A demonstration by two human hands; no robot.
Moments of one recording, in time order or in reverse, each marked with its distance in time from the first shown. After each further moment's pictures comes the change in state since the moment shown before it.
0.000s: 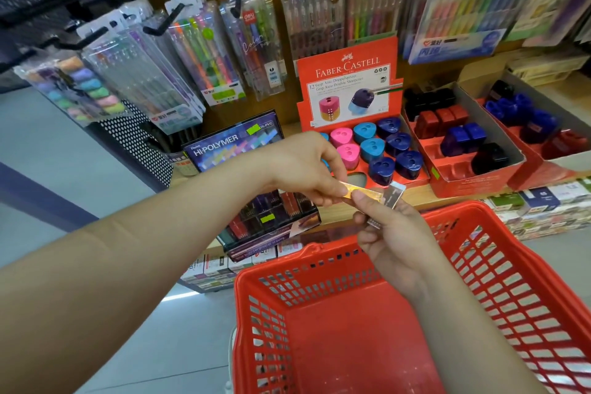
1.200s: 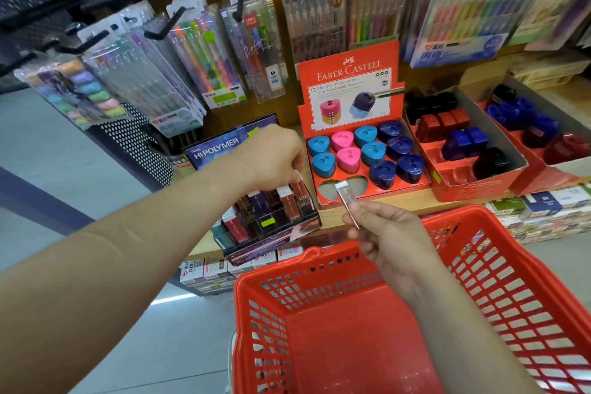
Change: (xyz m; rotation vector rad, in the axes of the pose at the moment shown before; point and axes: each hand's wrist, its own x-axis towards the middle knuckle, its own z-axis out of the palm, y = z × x) left_hand 0.006 -0.024 -0.022 0.865 0.378 0.066; right_hand -0.001 0.002 0.000 -0.245 0.026 -0.029
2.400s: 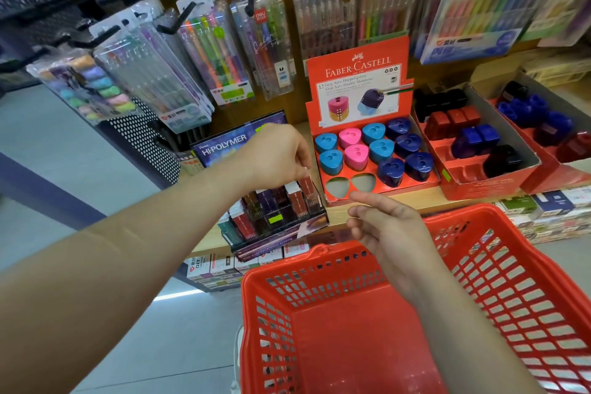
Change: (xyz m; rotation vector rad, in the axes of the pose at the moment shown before) left_hand -0.005 -0.010 0.007 -0.257 0.044 -0.055; right_hand 0.005 0.007 0.006 0.031 -0.020 -0.061
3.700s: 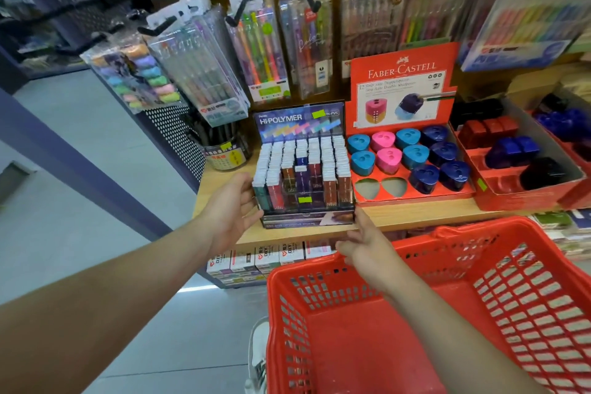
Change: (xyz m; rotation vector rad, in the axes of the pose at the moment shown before) left_hand -0.075 -0.090 0.051 -1.505 0.191 -0.730; right_hand 0.038 0.073 0.029 -0.658 -0.168 -0.011
